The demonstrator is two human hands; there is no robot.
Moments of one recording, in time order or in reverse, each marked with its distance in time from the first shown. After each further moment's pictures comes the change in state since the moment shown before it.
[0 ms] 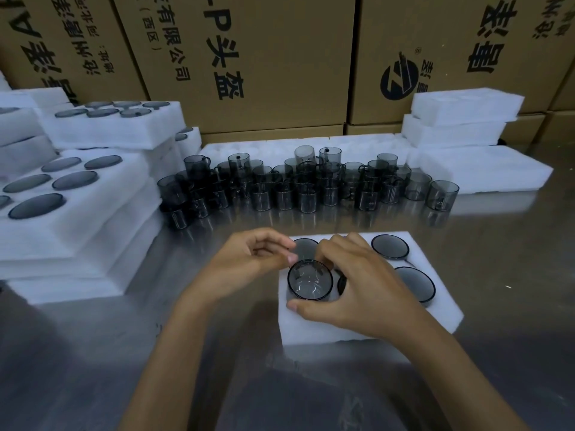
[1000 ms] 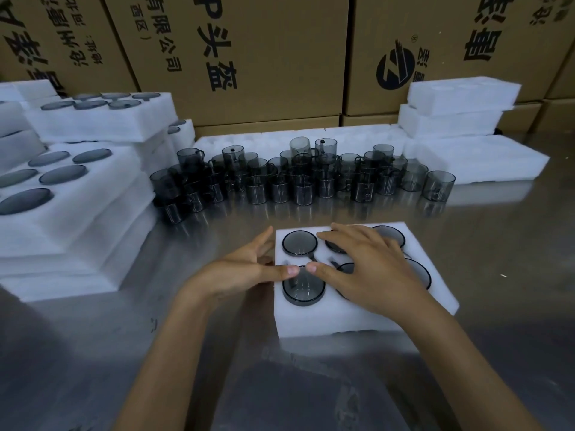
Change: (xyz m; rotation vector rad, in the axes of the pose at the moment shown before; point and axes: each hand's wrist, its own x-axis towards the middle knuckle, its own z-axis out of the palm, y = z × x) left_hand 0.013 -0.026 -0.003 0.060 -0.314 -0.197; right_hand 0.003 0.026 0.003 -0.059 -0.094 0.289
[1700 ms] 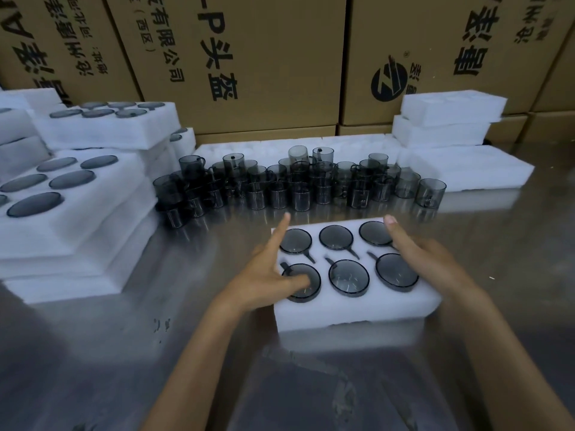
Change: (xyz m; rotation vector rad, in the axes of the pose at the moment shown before) left_hand -0.004 0.008 0.033 0.177 0.202 0.123; right_hand -0.008 0.055 -0.039 0.519 0.120 0.574
